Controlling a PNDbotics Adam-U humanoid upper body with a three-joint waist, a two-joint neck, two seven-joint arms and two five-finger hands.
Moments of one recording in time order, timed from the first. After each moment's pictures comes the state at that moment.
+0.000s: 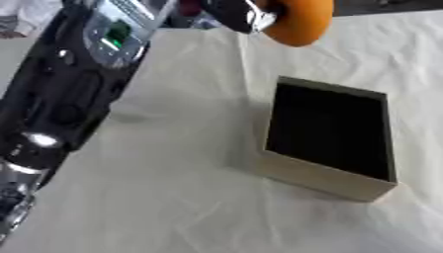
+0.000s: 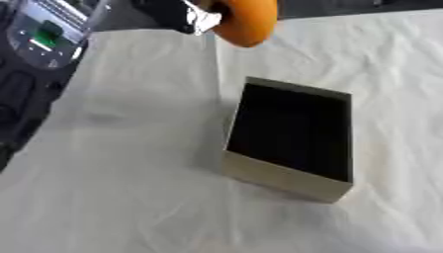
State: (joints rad) left arm -1.20 0.20 -0.40 -1.45 -0.65 -0.01 -0.58; right arm -0.48 -0.37 -0.13 -1.98 0.26 -0.02 -0.26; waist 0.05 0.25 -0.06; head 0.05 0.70
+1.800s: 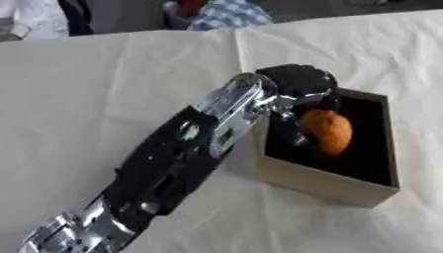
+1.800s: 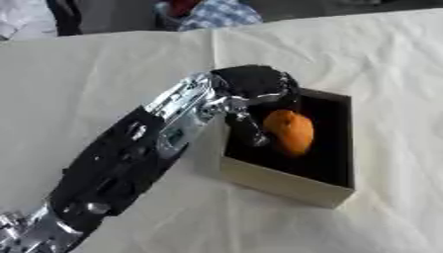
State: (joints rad) left arm -1.07 -0.01 -0.51 -1.20 -0.97 -0.17 -0.55; right arm -0.50 -0.35 -0.13 -1.98 0.26 -0.03 -0.27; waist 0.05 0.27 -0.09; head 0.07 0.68
